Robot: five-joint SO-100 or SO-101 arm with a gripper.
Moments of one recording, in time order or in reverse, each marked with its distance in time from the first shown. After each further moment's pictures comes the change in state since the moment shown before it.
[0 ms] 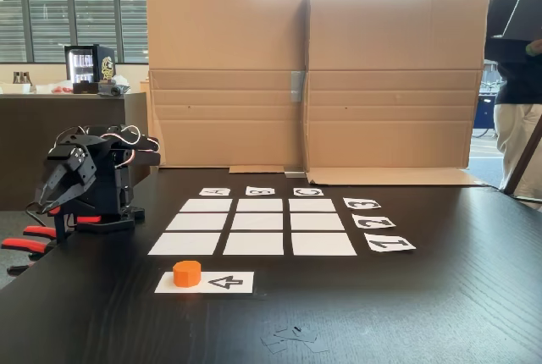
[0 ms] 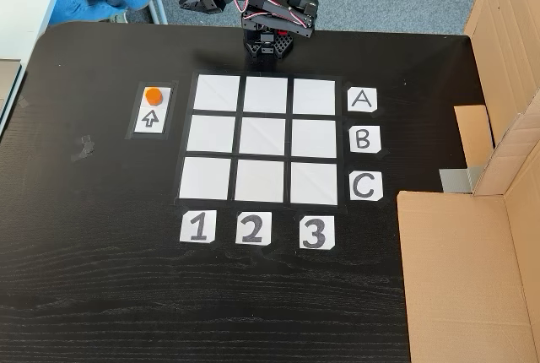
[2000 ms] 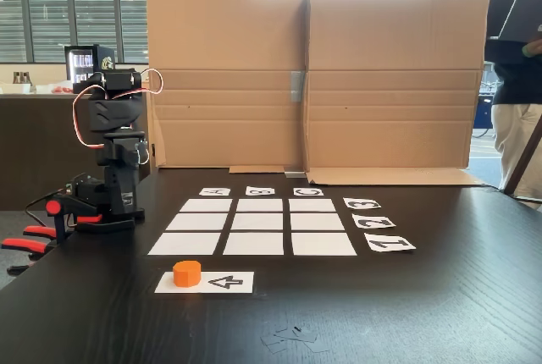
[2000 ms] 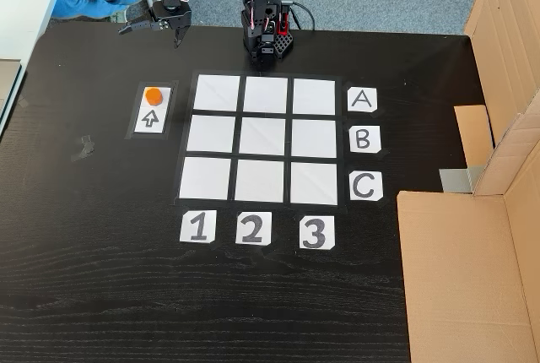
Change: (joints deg) arm -33.8 -94.8 -80.8 38.7 -6.0
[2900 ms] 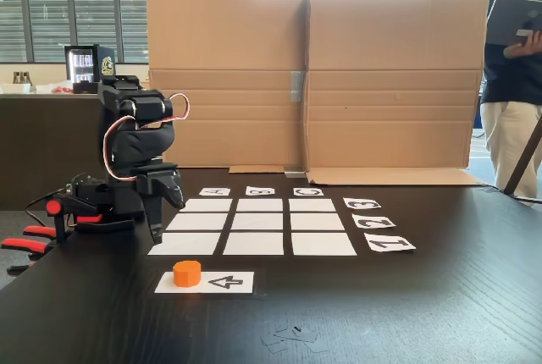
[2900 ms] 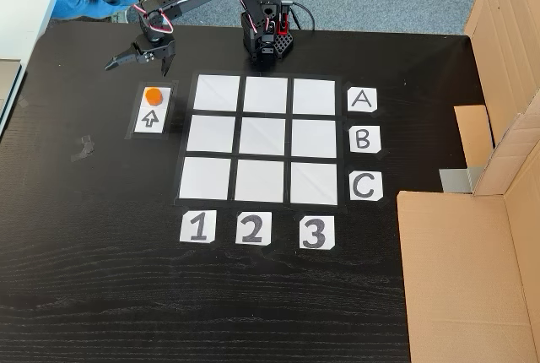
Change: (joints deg) arm -8.3 -26.2 -18.0 -4.5 2.7
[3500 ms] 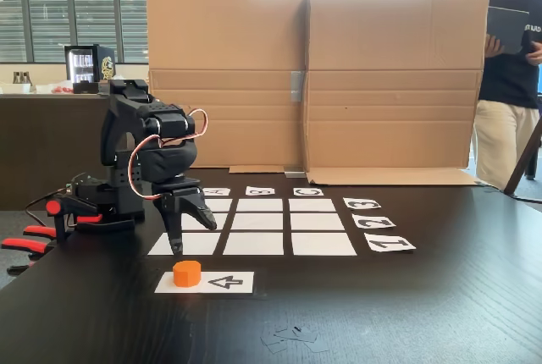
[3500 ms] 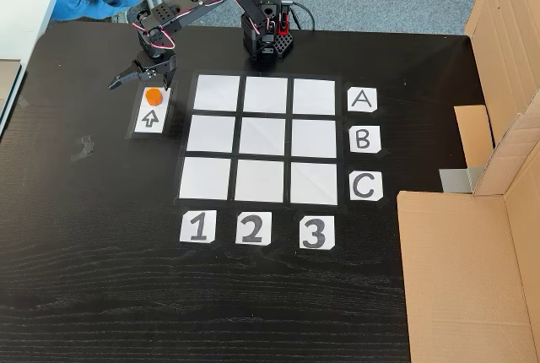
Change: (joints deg) arm -4.4 -6.6 -3.1 -1.8 1.1
